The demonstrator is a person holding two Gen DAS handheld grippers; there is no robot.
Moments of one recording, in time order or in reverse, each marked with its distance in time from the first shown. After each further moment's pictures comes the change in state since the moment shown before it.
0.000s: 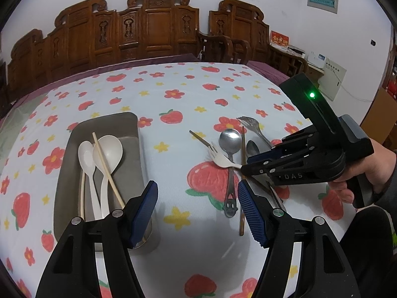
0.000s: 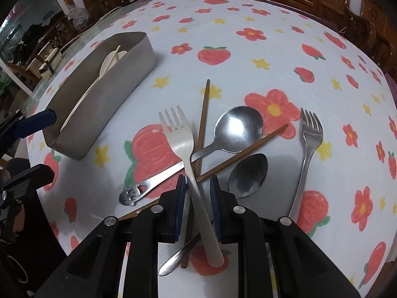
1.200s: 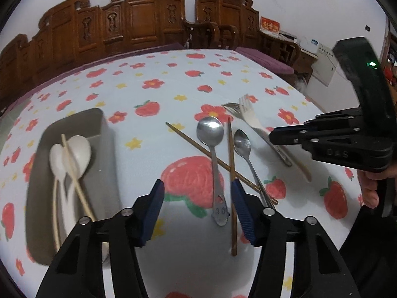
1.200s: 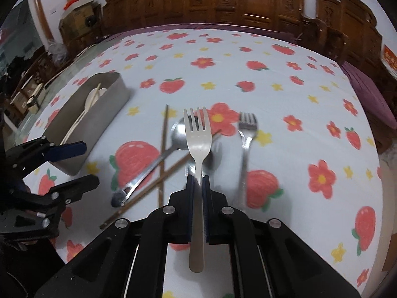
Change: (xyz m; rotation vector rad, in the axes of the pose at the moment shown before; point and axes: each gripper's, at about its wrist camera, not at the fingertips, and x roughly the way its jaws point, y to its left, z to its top) left arm 0.043 -0.029 0.002 0.058 0.069 -0.037; right arm -0.056 -0.029 -0.039 0.140 -0.199 -0.126
